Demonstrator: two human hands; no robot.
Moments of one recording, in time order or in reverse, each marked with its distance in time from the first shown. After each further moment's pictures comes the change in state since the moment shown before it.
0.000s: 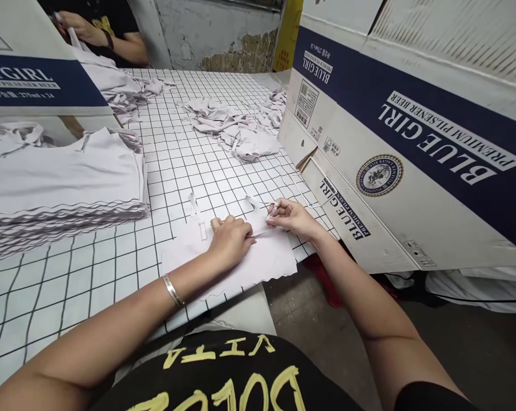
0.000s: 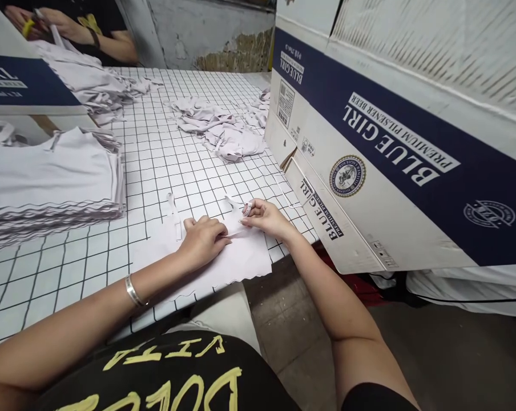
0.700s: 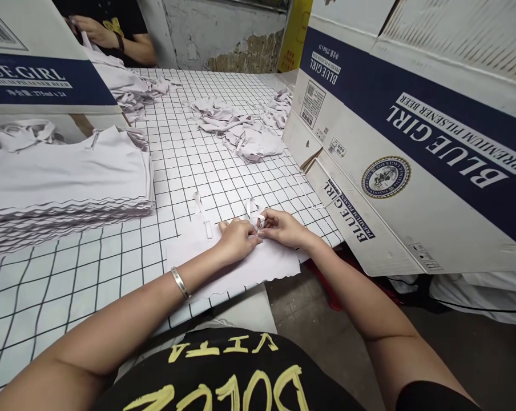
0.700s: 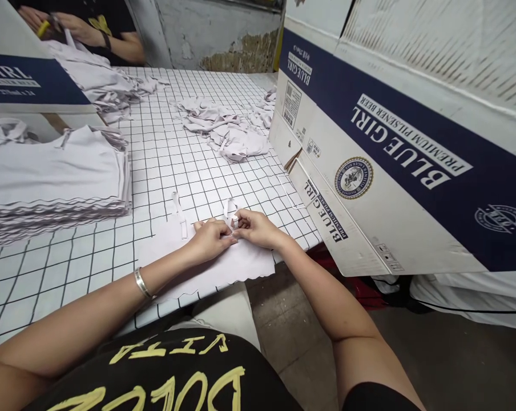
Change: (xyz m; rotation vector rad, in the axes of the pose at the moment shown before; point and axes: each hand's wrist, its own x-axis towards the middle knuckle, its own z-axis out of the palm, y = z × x) left_hand 0.008 0.003 0.001 -0.264 -0.106 -0.155; right_hand 0.001 0.005 0.027 -0.230 -0.178 -0.062
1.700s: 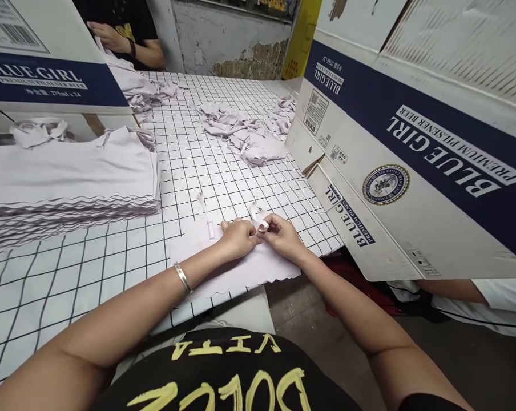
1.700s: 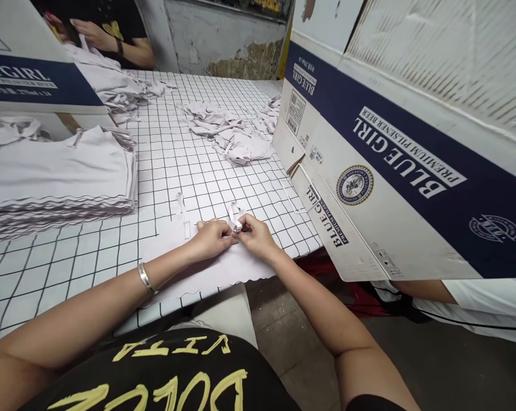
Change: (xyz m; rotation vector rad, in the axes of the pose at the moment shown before) left_hand 0.008 -0.006 -0.003 0.041 -0.016 0.005; right_hand -0.006 0.012 0.027 -0.012 0.299 -0.033
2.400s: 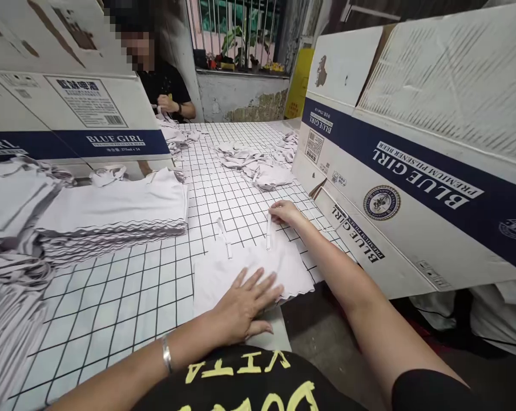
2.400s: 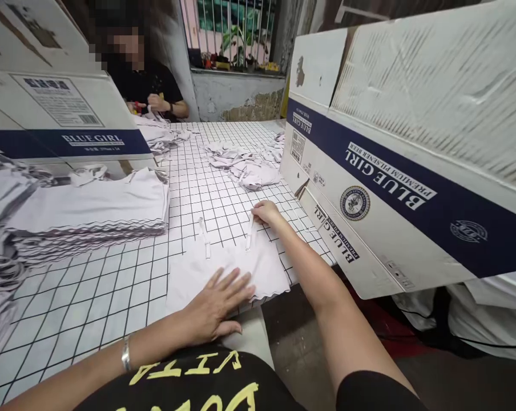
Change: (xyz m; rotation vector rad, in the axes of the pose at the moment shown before) left_hand -0.118 -0.029 0.013 0.436 -0.005 0.564; right_hand 0.109 -0.042 -0.025 -0.052 0.215 0.457
